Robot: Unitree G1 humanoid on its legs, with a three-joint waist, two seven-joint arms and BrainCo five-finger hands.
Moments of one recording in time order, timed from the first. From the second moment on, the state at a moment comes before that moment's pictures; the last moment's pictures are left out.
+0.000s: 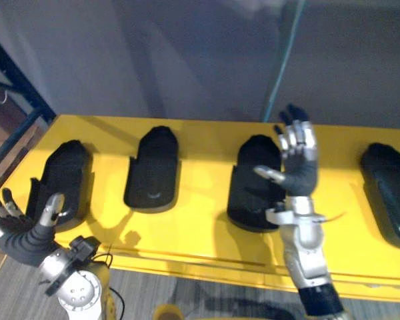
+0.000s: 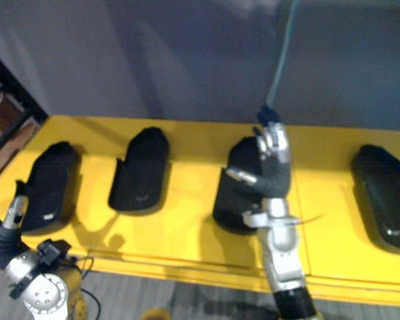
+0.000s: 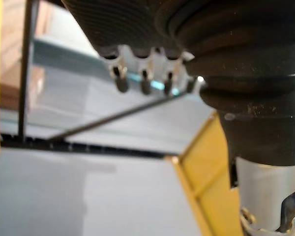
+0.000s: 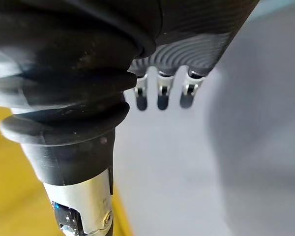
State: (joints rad) left arm 0.27 -0.03 0.22 -0.47 -0.07 -0.50 0.62; right arm -0.08 -0.16 0.09 -0.15 0.21 -0.60 -0.07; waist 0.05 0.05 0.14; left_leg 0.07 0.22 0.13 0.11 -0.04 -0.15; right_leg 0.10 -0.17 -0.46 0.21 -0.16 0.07
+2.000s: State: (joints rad) left arm 0.30 -0.01 0.33 -0.47 0.02 -0.31 0.69; right arm -0.12 -0.06 0.13 0.09 0.31 -0.59 0.06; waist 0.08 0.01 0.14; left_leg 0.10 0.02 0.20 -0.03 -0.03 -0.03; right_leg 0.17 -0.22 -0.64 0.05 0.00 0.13
